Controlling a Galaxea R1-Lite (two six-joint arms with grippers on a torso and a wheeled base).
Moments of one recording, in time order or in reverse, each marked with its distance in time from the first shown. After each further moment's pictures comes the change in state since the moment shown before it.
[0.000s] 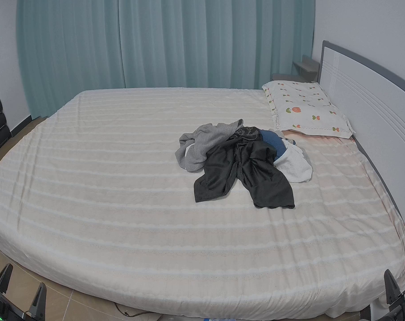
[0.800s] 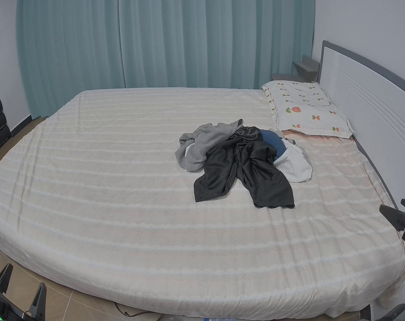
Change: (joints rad) left arm 0.000 0.000 0.000 0.000 0.000 0.000; right arm 0.022 0.820 -0.392 -0.136 0.081 0.146
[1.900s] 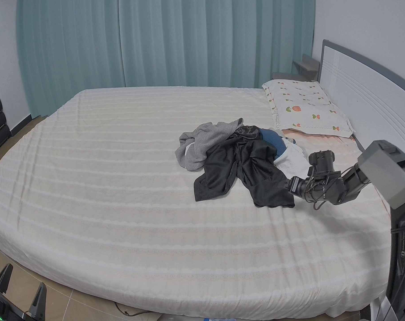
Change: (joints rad) left arm 0.001 0.000 0.000 0.000 0.000 0.000; right arm 0.119 1.574 -0.895 -0.317 -0.063 0.350
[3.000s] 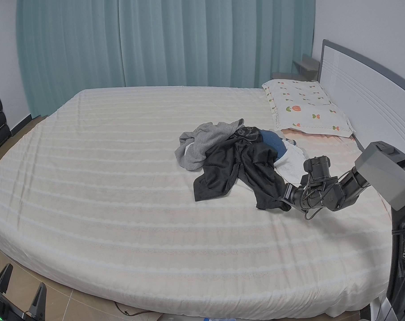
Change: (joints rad) left arm 0.000 0.000 0.000 0.000 0.000 0.000; right arm 0.041 -0.020 0.077 -0.002 0.155 0.137
